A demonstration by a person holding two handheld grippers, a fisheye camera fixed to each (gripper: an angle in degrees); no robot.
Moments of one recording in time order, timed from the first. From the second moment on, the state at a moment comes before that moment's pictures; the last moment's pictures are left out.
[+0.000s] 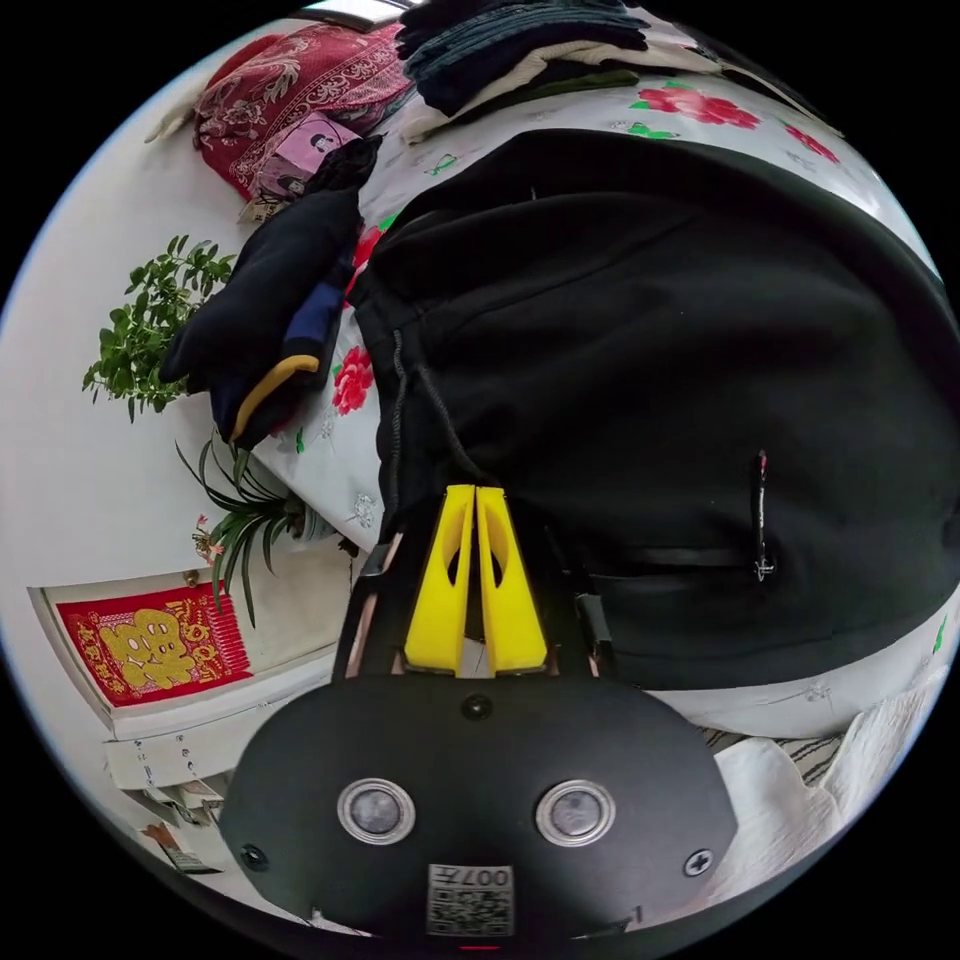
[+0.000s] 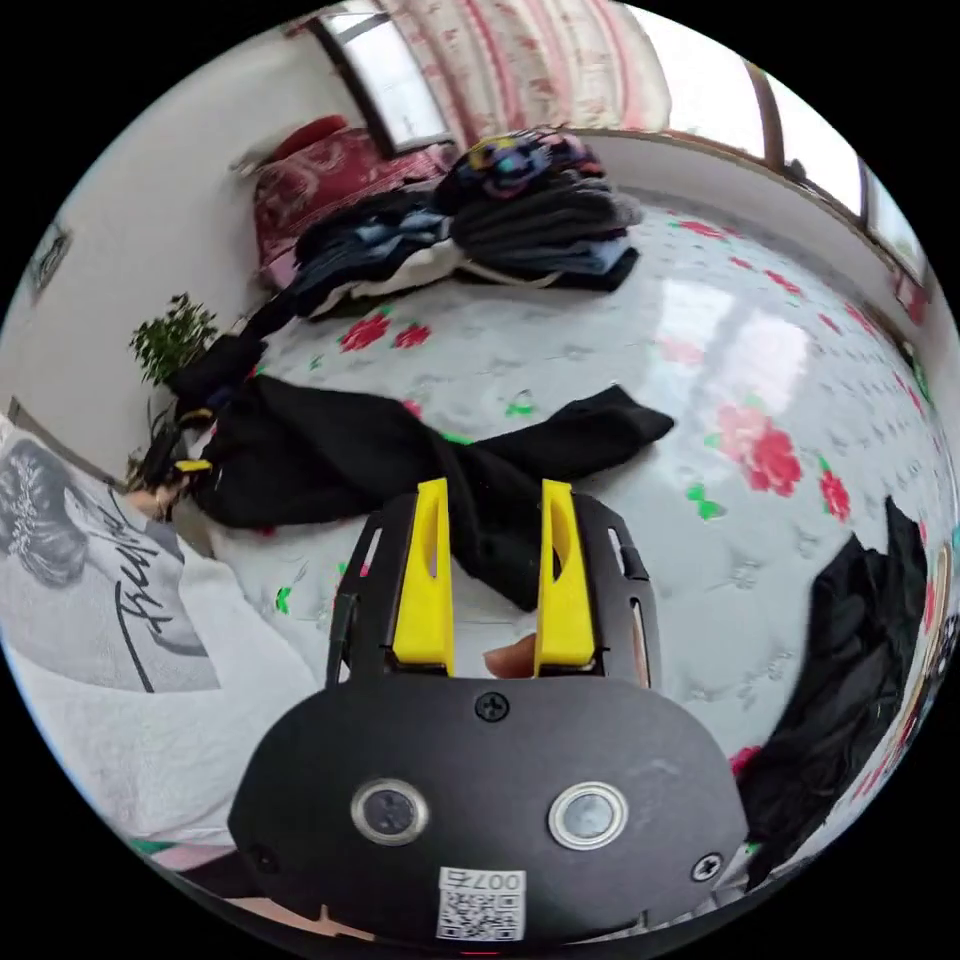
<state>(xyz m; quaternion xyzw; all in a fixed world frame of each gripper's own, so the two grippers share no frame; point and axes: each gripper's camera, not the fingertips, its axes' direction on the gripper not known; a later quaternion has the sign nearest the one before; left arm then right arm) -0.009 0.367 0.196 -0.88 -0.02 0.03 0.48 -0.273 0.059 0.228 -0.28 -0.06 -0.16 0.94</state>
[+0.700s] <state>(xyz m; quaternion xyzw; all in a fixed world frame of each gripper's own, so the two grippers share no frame) -0.046 0.353 0.178 -0.84 -0.05 -0.06 0.53 -0.344 -0.151 0.274 -0.22 0.14 -0.17 0.95</state>
